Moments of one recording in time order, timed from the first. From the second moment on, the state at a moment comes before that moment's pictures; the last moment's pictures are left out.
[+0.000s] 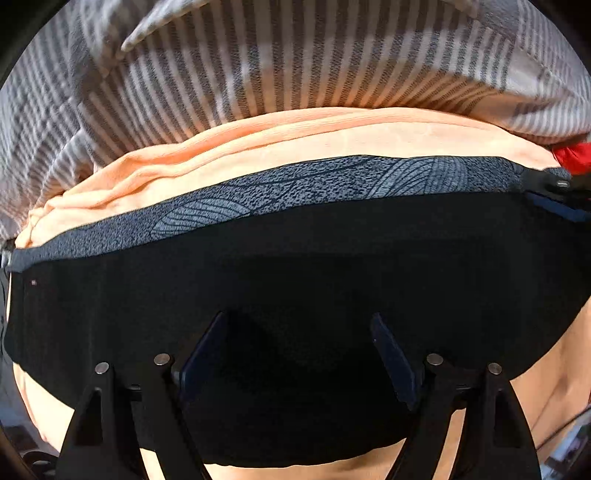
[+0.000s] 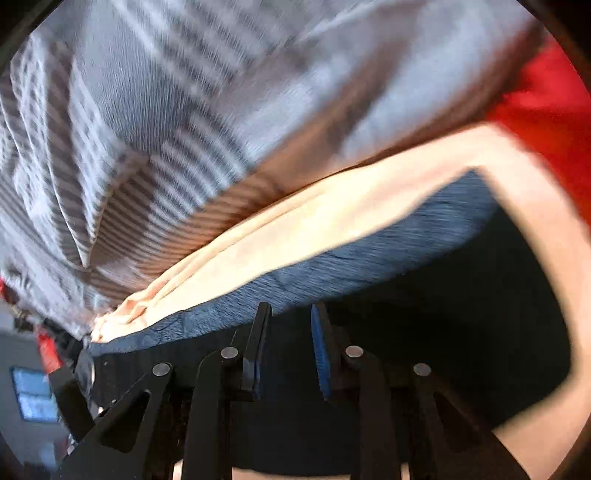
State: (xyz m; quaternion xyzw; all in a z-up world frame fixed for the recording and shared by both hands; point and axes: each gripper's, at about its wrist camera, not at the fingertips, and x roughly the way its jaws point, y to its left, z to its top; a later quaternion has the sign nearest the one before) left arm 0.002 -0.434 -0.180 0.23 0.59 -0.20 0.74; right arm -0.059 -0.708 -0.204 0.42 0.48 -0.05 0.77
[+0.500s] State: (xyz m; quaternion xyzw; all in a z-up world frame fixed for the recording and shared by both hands) left arm 0.001 -0.427 -0.188 0.21 0.60 -0.17 0.75; right arm -0.149 -0.787 -0.172 0.44 0.44 -0.15 0.77
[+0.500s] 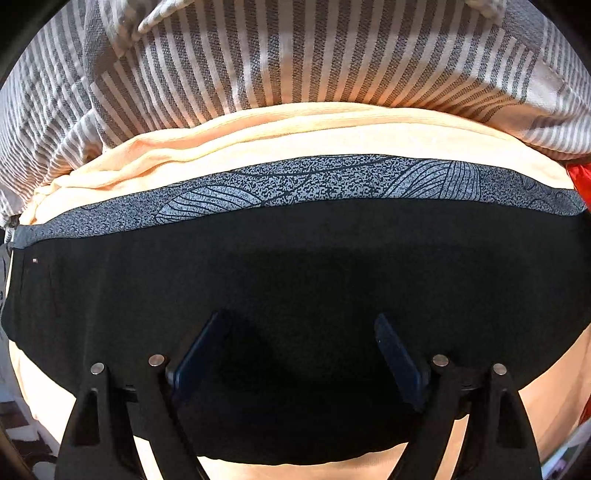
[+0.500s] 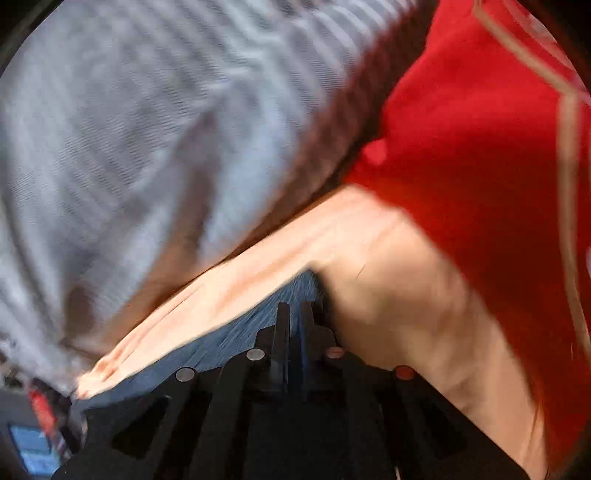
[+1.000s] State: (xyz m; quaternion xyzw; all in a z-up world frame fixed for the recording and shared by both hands) left arm -0.017 -0.488 -0.147 0.27 0.57 -0.21 0.75; right arm -0.292 -0.769 -0.216 0.65 0.33 -0.18 0.66
